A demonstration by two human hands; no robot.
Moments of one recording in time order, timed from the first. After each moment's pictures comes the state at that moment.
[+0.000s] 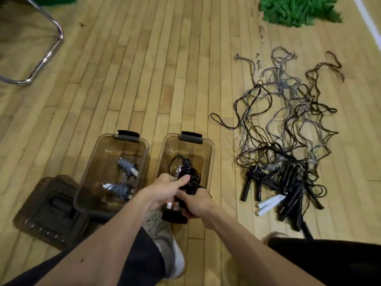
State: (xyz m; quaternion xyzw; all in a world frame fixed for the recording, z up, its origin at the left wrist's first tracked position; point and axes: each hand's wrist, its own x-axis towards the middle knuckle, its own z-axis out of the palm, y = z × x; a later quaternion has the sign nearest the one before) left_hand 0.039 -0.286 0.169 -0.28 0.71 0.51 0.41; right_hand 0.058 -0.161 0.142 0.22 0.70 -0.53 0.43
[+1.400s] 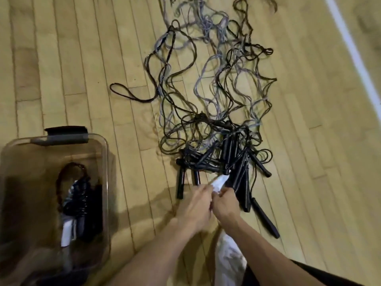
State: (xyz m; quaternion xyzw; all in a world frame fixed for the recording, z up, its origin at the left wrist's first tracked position) left_hand 0.026 -0.002 -0.021 0.17 0.86 0.26 0.40; right_hand 0.048 0.091 -0.020 0.50 0.73 -0.38 0.26
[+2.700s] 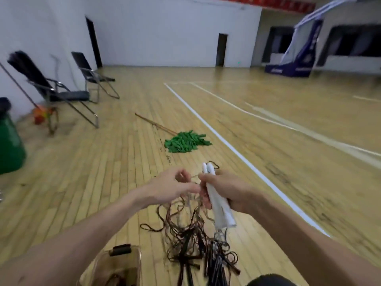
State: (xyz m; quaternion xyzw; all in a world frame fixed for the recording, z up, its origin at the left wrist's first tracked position) left_hand 0.048 -0.068 0.525 0.24 0.85 0.43 0.19; right_hand 0.108 0.104 0.541 0.09 0.73 -0.66 0.13
